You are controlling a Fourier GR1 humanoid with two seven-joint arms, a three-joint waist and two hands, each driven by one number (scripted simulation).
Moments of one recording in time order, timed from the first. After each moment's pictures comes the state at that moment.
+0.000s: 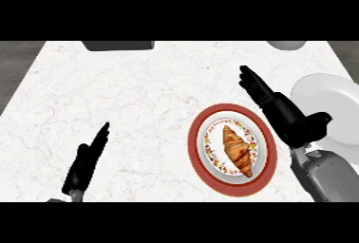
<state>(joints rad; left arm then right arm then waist) 0.00 0.31 -0.29 -1.35 0.08 0.20 0.11 -0.35 -0.40 0.33 -1.59 -0.29 -0.02 0.11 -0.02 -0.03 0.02</state>
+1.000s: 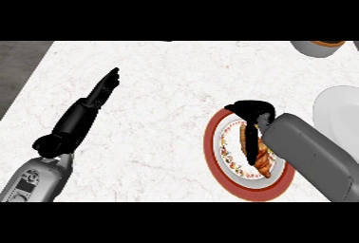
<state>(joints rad) -0.27 0.39 -0.26 -1.57 0.12 0.00 -0.06 -0.77 -0.48 0.80 -1.09 0.05 0.54 0.69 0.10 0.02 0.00</state>
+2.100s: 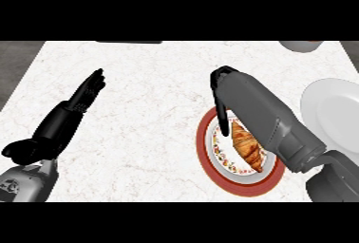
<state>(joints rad) -0.21 0.42 -0.19 -1.64 0.14 -0.04 -0.03 -1.21 -0.14 0.72 -0.37 -0.07 0.84 0.90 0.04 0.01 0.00</state>
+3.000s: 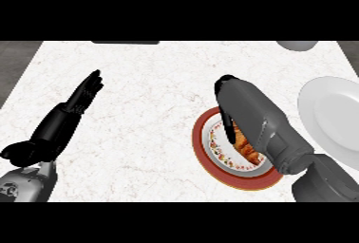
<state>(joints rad) -0.19 0.38 -0.15 -1.65 0.10 -0.07 -0.02 -1.23 -0.06 0.69 -0.14 0.05 0.96 0.81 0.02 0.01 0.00</state>
